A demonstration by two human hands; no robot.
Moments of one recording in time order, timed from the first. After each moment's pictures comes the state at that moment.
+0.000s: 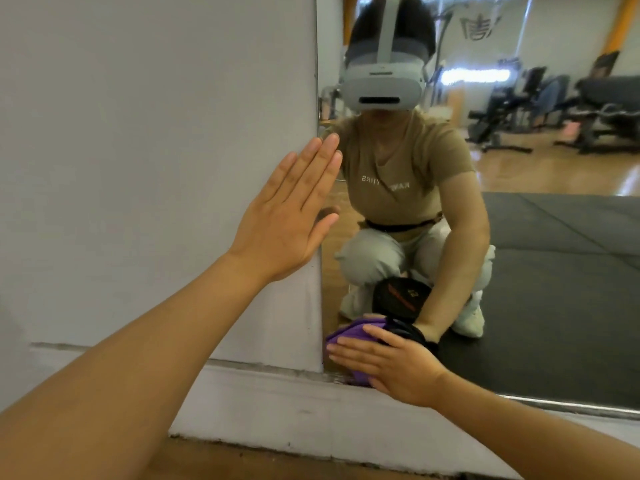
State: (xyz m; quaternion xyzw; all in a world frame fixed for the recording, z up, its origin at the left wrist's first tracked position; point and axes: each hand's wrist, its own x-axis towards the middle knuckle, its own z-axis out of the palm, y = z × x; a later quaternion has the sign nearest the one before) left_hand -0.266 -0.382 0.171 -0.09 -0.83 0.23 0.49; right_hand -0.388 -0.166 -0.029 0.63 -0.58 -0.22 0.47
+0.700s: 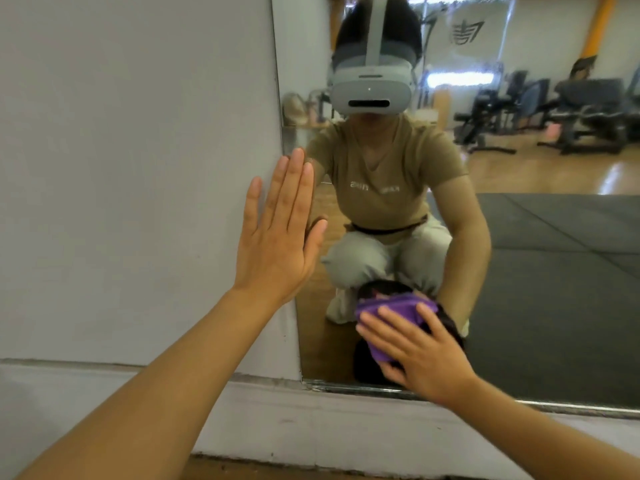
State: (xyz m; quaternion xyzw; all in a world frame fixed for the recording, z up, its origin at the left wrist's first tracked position) left_hand -0.287 -0.344 0.142 0.01 -0.81 0.14 0.56; right_hand -0.405 -0.113 -0.018 0.49 -0.66 -0.14 0.55
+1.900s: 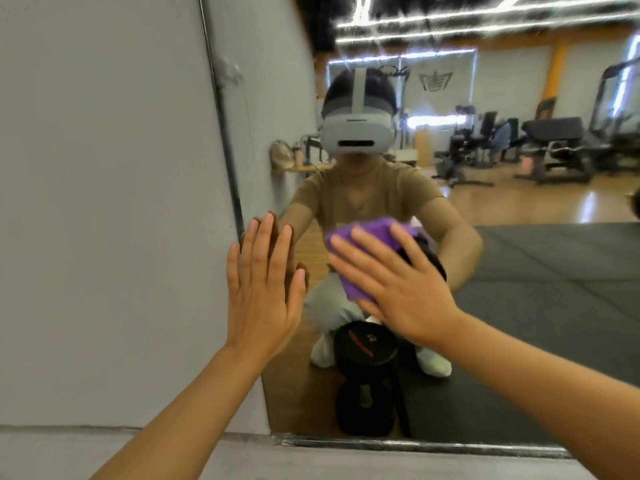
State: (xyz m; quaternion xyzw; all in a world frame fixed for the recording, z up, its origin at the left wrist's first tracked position) left_hand -0.300 -0.301 0.147 0.03 -0.82 0.03 0.57; right_hand -0.421 -0.100 0.159 0.47 -0.63 -0.08 0.61
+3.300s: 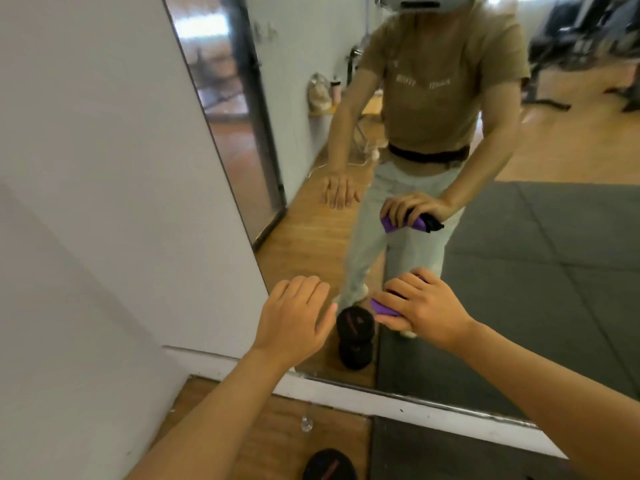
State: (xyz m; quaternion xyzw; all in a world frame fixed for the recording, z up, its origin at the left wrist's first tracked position) left_hand -0.200 -0.122 0.553 0.03 -0.93 0.06 0.35; right_hand -0.389 0.064 0.533 0.64 -0.64 0.15 0.40
